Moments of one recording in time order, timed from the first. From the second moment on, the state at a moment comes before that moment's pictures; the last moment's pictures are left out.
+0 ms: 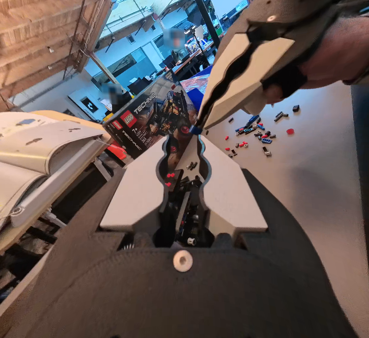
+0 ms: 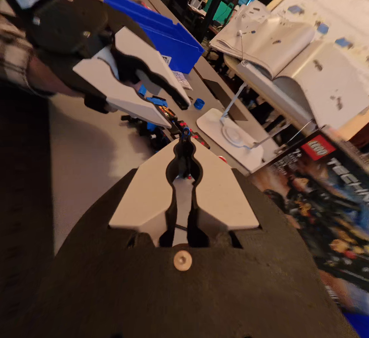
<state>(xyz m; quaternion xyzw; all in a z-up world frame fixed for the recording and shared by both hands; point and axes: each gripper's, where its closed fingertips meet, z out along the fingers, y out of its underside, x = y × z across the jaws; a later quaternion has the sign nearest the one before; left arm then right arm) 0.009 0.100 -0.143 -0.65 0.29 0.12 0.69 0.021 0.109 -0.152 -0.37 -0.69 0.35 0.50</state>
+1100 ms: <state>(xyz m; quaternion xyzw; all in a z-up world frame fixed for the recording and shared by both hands) 0.022 0.093 -0.160 -0.72 0.21 -0.18 0.64 0.016 0.092 -0.162 -0.23 -0.72 0.16 0.64</state>
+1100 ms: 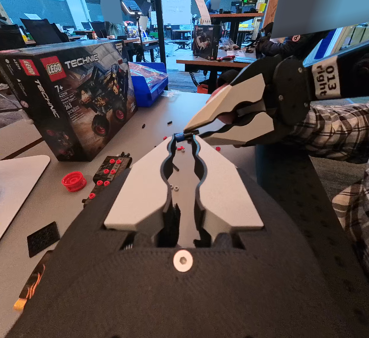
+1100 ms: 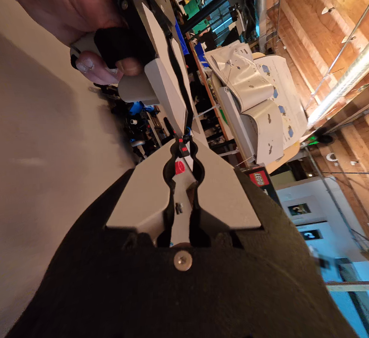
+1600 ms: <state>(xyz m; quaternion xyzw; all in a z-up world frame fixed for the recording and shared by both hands) 0.027 0.093 -0.163 -0.71 0.20 -0.24 0.63 0.017 0.093 -0.164 -0.26 -0.73 0.23 0.60</state>
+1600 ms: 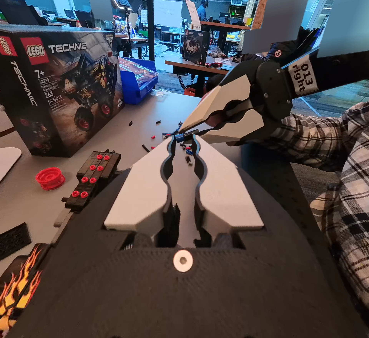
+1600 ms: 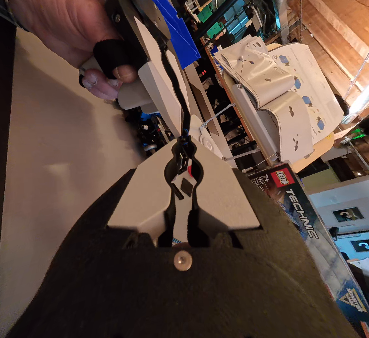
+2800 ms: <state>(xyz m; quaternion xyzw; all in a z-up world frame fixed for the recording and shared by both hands) 0.039 0.086 -0.282 -0.87 0.30 -0.12 0.38 -0.023 0.207 -0.288 -0.42 -0.85 0.21 0.22</state>
